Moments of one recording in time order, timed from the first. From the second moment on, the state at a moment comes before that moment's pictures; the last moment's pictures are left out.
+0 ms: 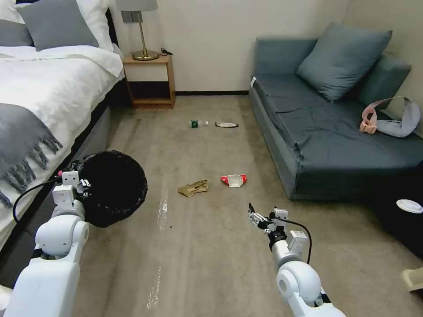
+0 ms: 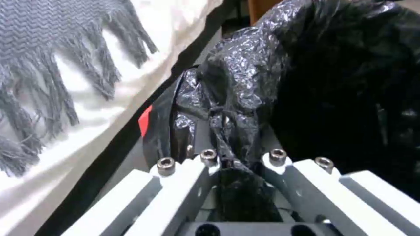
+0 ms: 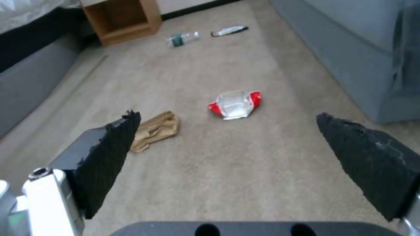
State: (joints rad) left arm 1.14 -1.16 -0.73 -1.80 -0.23 0.46 -0.20; right arm -1.36 1.33 0.31 1.88 0.45 -0.17 0.21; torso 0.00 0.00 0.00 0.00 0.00
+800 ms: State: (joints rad) left arm 1.18 -1.16 -0.76 -1.79 -0.23 0.42 -0.16; right arm -1.37 1.34 0.31 1.86 0.45 -0.16 0.19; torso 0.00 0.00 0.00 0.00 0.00
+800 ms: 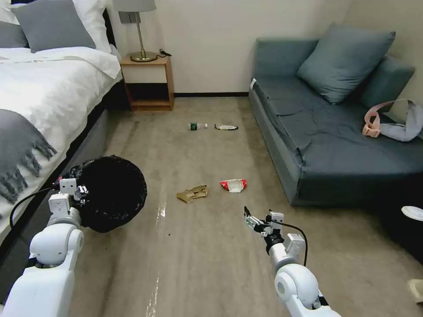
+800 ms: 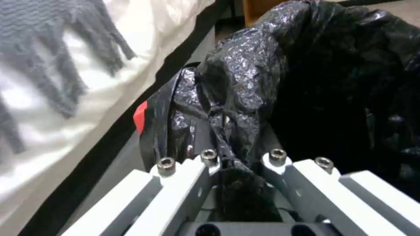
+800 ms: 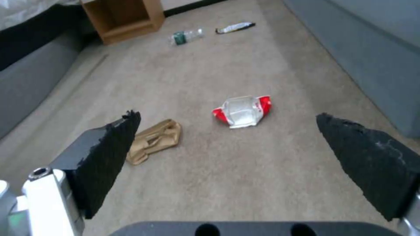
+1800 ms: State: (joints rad) left arm 1.18 -1.17 -0.75 -1.75 -0.22 0.40 -0.14; right arm -1.36 1.35 0.27 1.82 0.43 -0.14 0.17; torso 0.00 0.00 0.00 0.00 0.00
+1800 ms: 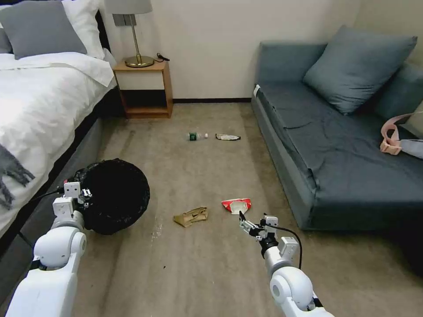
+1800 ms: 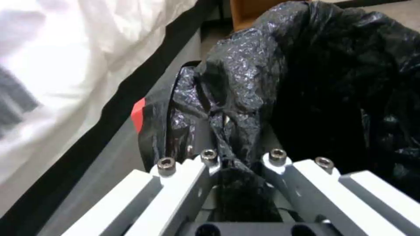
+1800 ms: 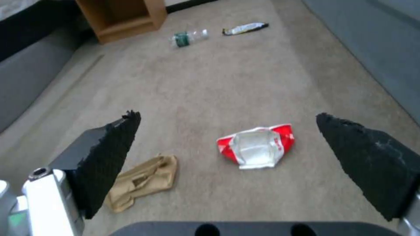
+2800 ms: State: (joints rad) left arm 1.16 -1.16 -0.72 -1.76 -0.24 0.41 -0.12; right arm -1.32 1.32 0.23 1.74 0.41 -0.15 0.16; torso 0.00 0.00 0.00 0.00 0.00
